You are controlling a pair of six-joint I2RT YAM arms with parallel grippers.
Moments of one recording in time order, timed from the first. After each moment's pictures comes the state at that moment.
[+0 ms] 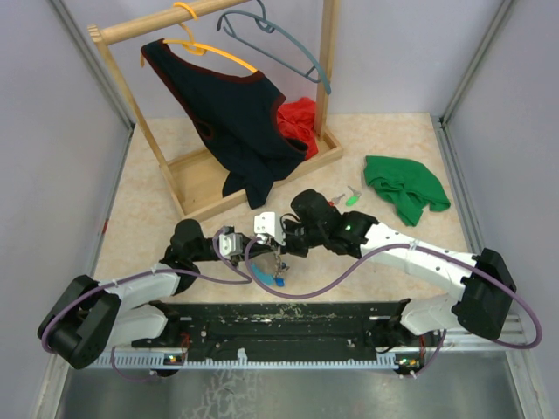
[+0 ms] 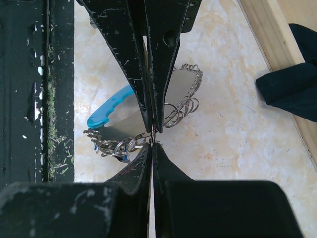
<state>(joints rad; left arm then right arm) -0.58 1.16 0.26 0.88 0.93 0.28 0.97 1.30 1.02 -0.44 -0.34 -0.55</state>
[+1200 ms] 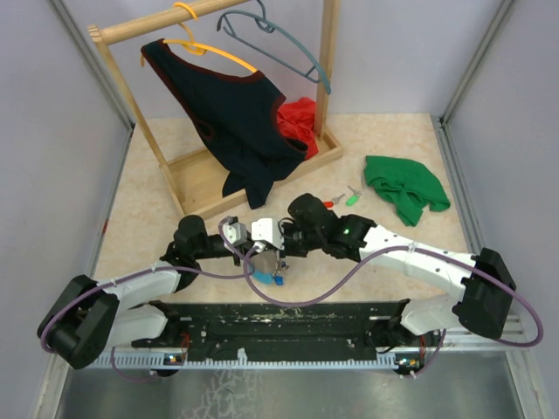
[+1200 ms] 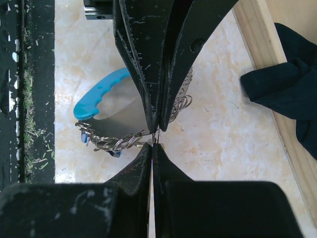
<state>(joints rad) -0.58 1.16 0.30 0.78 0.84 0.20 1.00 1.30 1.01 -0.44 -0.25 -0.62</state>
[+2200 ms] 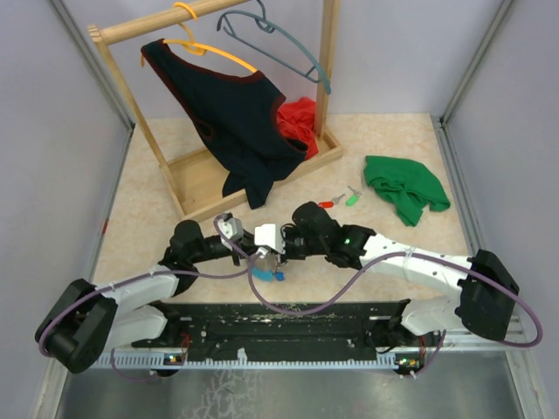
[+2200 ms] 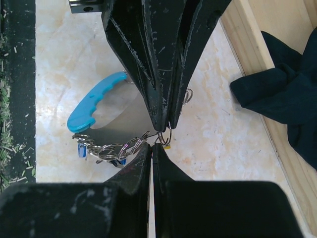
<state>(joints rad) -0.58 1.13 0.27 0.83 0.74 0.08 1.01 1.28 0.88 -0.26 -0.22 -0.64</state>
